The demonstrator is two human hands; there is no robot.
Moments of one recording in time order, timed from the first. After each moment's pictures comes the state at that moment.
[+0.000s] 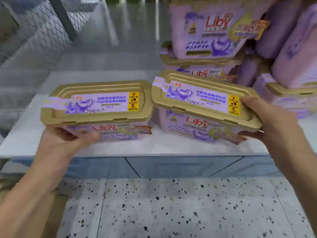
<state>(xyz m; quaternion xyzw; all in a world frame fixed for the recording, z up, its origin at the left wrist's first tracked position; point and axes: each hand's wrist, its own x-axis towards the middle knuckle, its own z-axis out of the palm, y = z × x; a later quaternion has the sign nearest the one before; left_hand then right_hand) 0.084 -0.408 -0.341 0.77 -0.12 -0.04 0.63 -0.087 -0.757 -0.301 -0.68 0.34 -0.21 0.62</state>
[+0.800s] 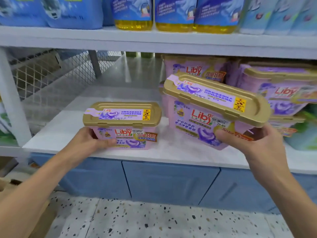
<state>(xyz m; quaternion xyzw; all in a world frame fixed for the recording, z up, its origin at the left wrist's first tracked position) 0.069 -0.420 -0.338 0.77 -0.20 -0.14 0.59 -0.148 -0.748 -0.280 -0.72 0.14 -0.33 0.59</state>
